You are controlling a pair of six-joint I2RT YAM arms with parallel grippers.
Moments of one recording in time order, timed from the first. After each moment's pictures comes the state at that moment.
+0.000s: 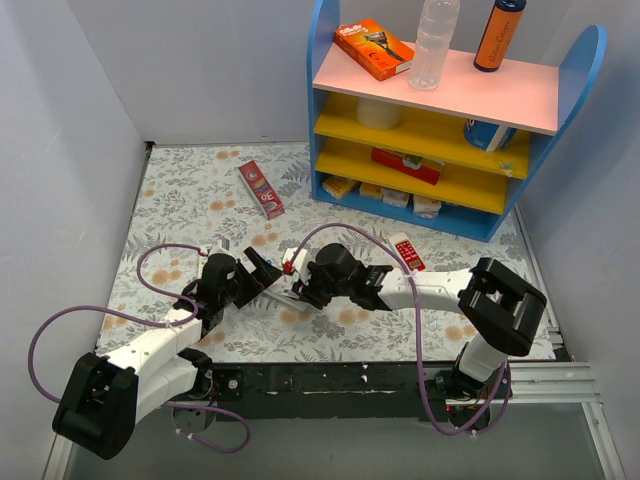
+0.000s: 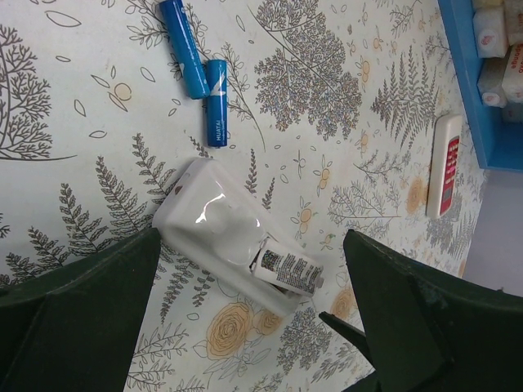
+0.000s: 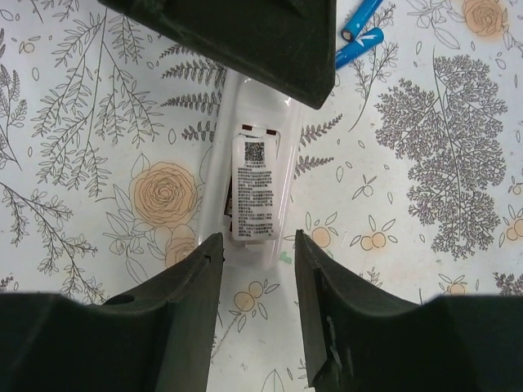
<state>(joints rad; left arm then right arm) -0.41 0.97 0.29 0.06 0.05 -0.98 1.07 1.62 0.85 0.15 -0.16 -0.19</state>
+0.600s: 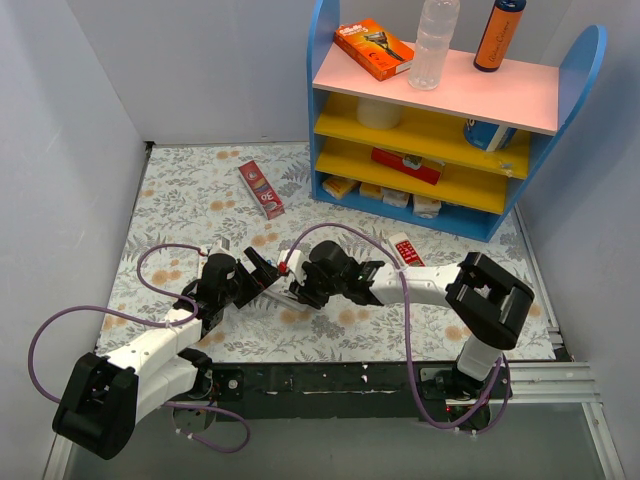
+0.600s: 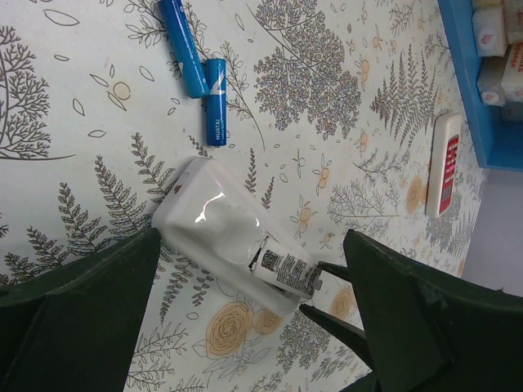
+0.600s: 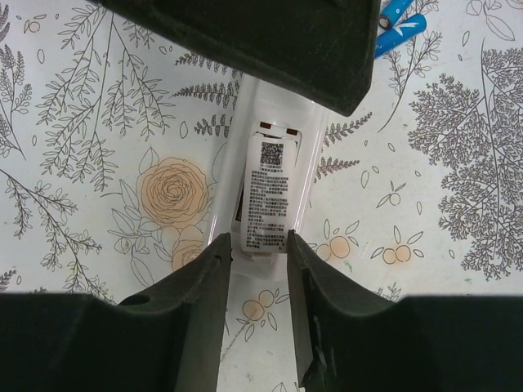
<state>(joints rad) -0.41 0.97 0.29 0.06 0.06 -0.98 1.05 1.70 0.91 0.08 -0.22 -0.20</state>
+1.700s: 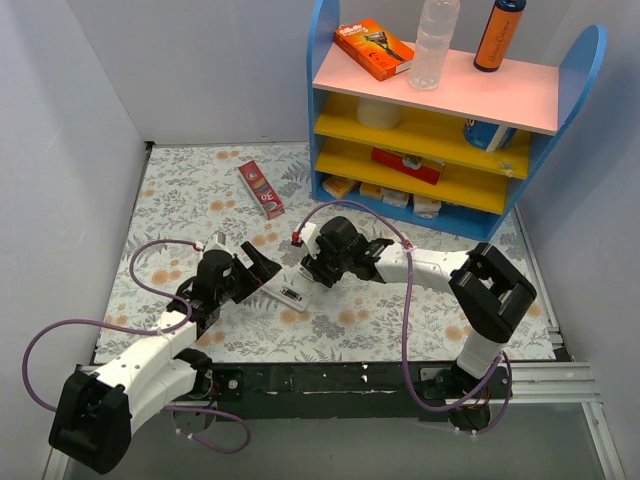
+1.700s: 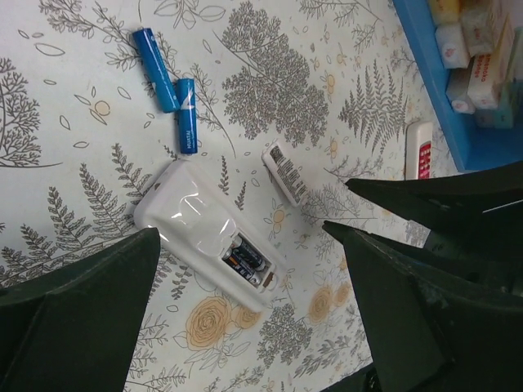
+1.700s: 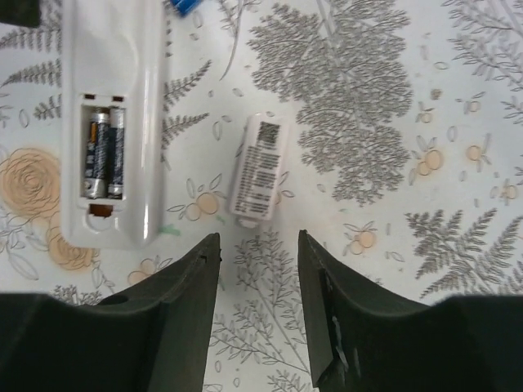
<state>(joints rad) -0.41 0.89 0.34 -0.04 0.05 -0.97 0.92 1.71 1.00 -0.09 -0.17 -0.20</state>
